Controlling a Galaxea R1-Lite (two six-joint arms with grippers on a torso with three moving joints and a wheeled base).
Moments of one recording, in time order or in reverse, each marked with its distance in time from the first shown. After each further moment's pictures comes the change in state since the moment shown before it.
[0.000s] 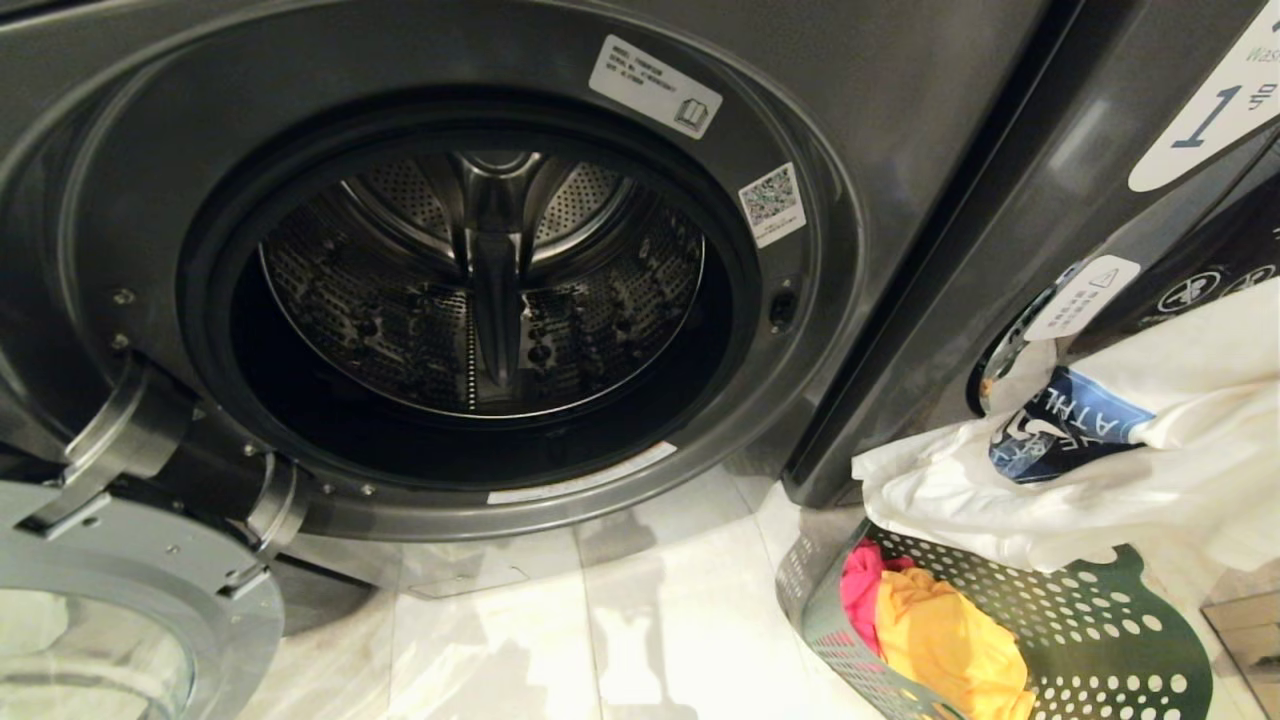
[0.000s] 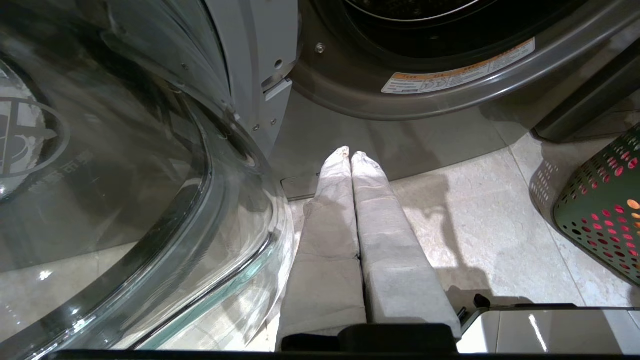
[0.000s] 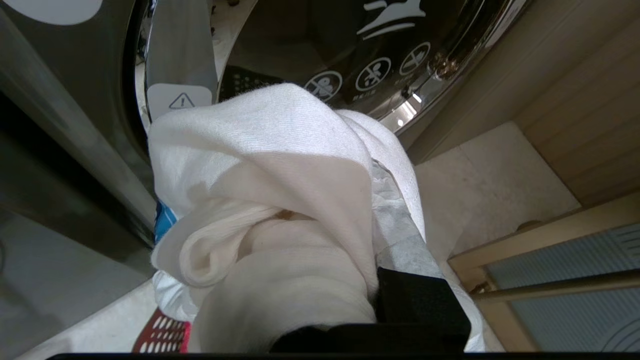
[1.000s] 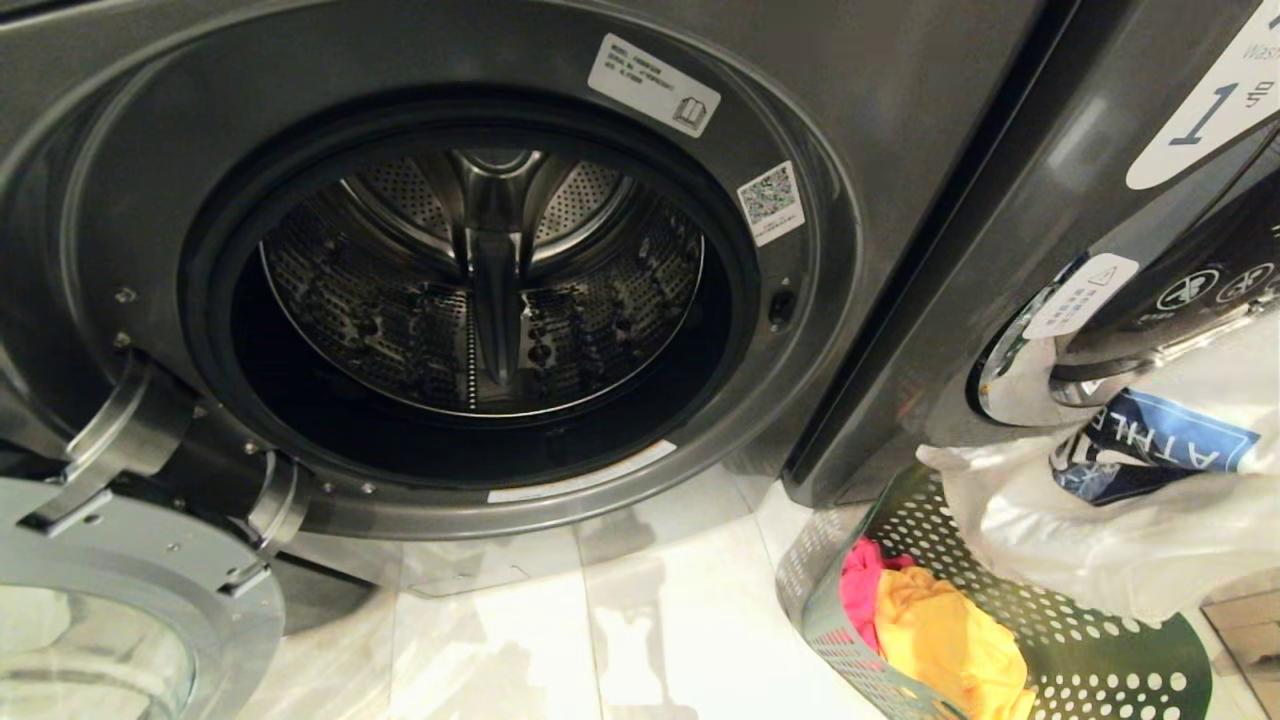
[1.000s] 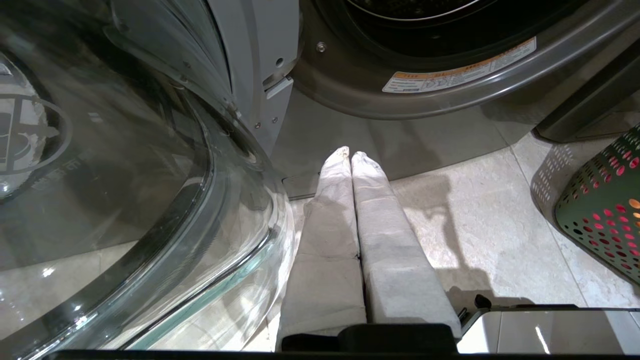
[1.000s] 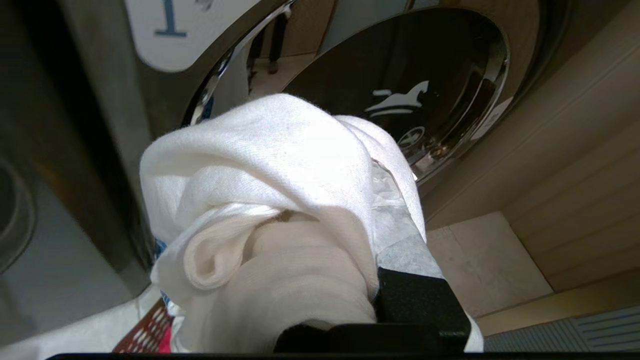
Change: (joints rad) left arm 0.001 0.000 0.000 0.000 0.000 0.000; right arm -0.004 -0.173 -0.005 -0.015 0.135 -0.191
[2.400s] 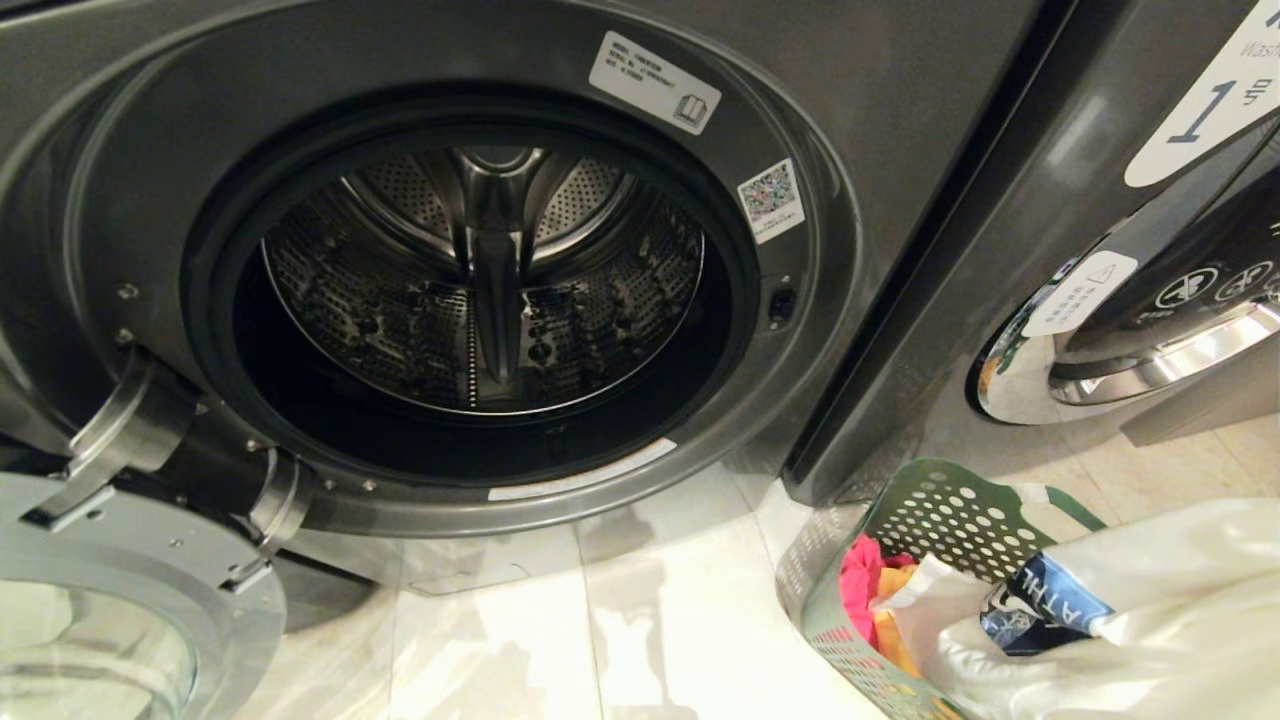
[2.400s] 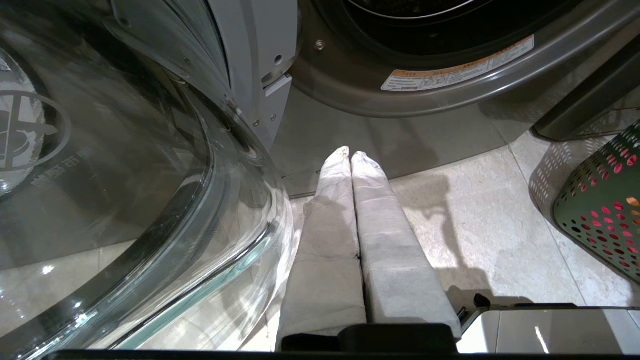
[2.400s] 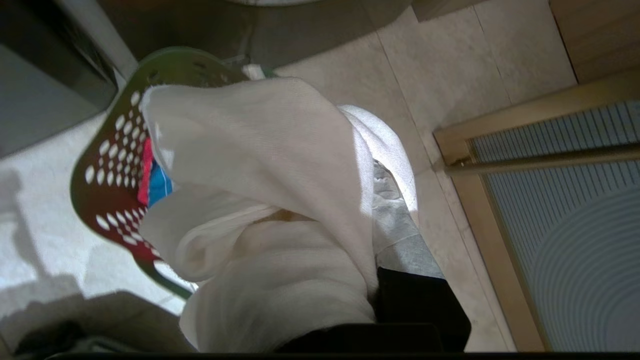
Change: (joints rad) left arm 0.000 0.000 0.000 0.000 0.000 0.000; right arm -0.067 0.097 0.196 0.277 -0.056 0.160
